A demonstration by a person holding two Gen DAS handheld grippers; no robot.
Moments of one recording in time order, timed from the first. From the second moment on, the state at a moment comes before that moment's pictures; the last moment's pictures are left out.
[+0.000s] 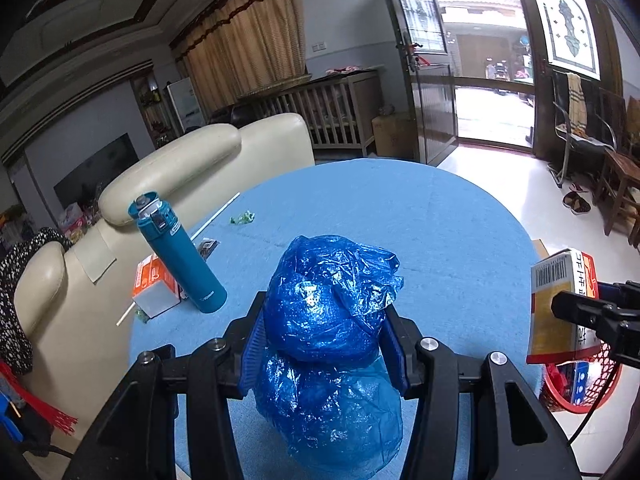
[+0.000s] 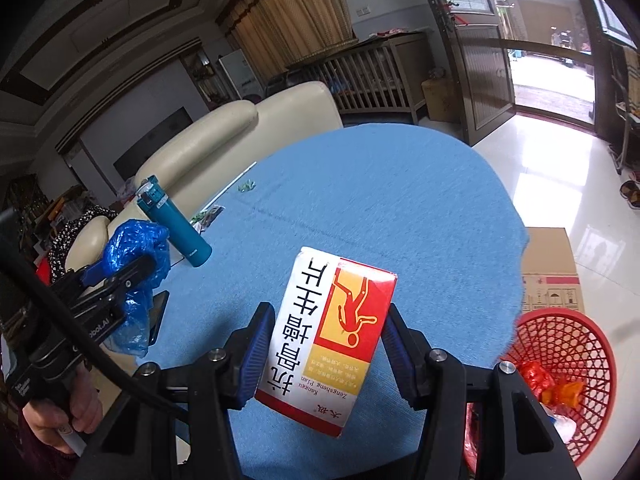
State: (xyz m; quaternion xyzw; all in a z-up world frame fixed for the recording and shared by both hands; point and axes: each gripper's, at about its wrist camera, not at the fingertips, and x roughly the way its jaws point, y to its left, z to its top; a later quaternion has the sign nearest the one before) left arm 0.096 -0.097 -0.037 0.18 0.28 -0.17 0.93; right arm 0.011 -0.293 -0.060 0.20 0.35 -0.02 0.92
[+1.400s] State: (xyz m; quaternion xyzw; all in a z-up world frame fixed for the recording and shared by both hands) left arm 0.096 -0.045 -0.049 0.15 0.31 -0.14 0.93; right arm -0.016 -0.333 -0.067 0.24 0.34 -0.06 0.91
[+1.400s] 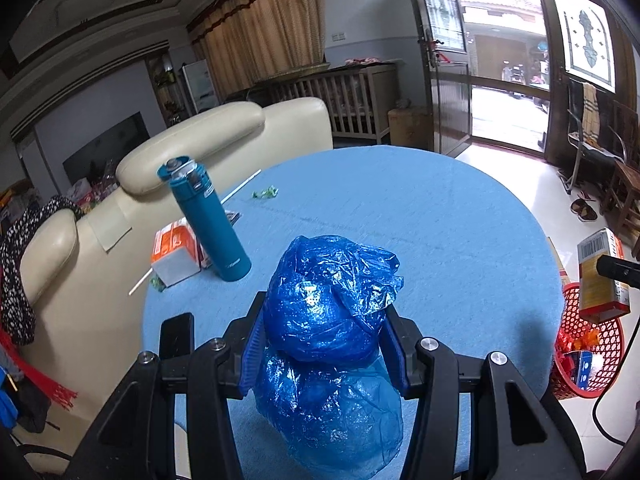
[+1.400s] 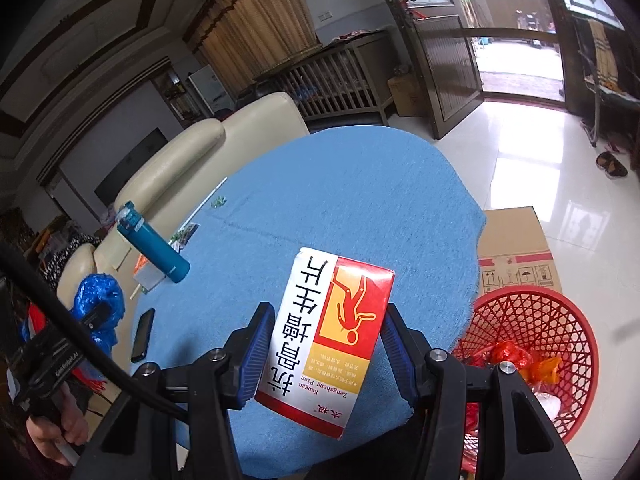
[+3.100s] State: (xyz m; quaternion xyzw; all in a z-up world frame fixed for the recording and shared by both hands) left arm 0.088 -0.061 -0.039 0.16 0.31 -0.16 0.92; right arm -0.031 -0.342 -0.062 0.25 0.32 -0.05 0.91
